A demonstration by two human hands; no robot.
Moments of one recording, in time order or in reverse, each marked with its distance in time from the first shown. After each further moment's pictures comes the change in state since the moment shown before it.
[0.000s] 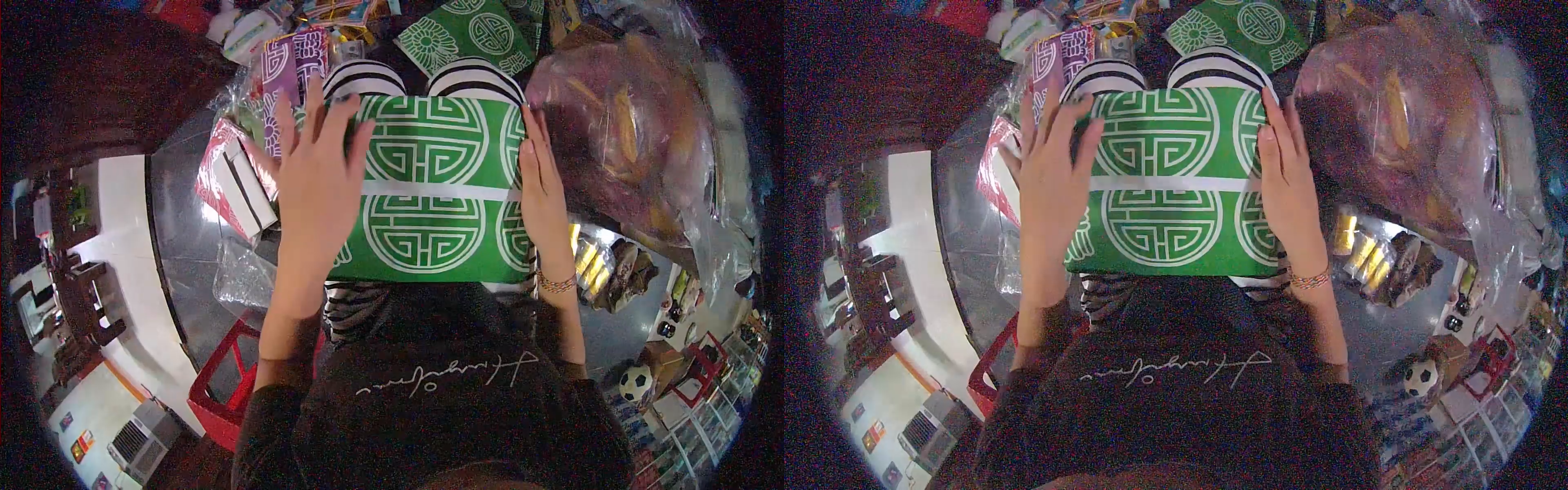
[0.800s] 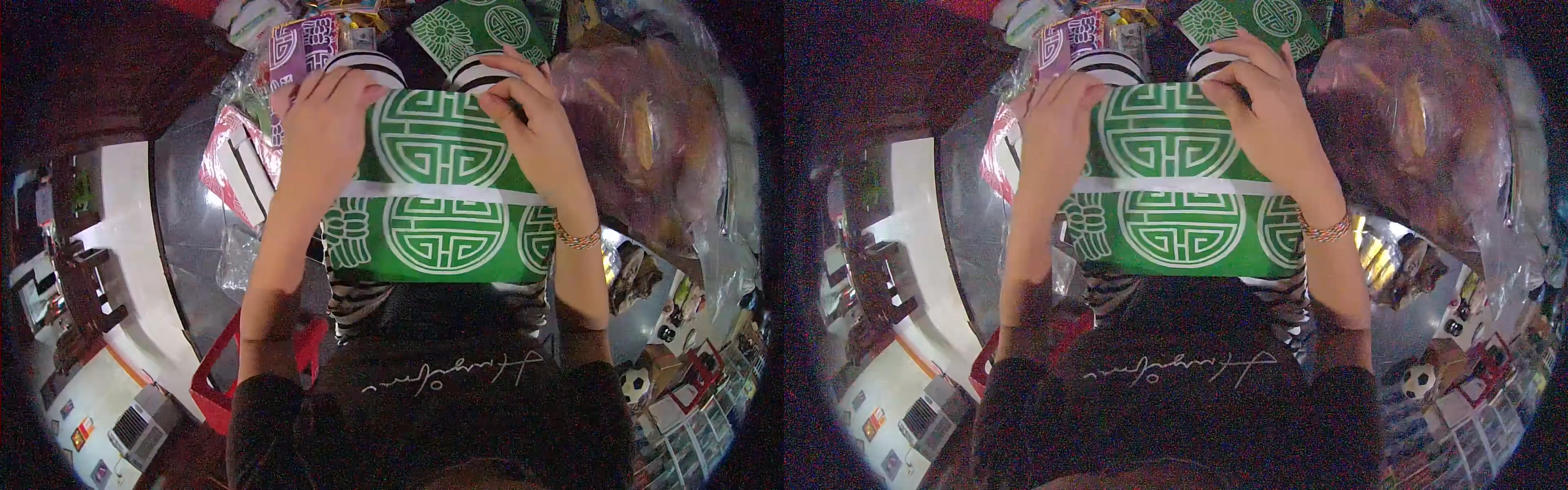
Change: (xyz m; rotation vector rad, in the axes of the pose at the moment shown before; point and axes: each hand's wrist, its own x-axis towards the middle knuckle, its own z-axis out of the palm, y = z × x) left_hand 0.039 -0.032 0.029 -0.195 0.202 0.330; right_hand 0.071 -0.018 0.018 -0.301 -0.100 -0.565
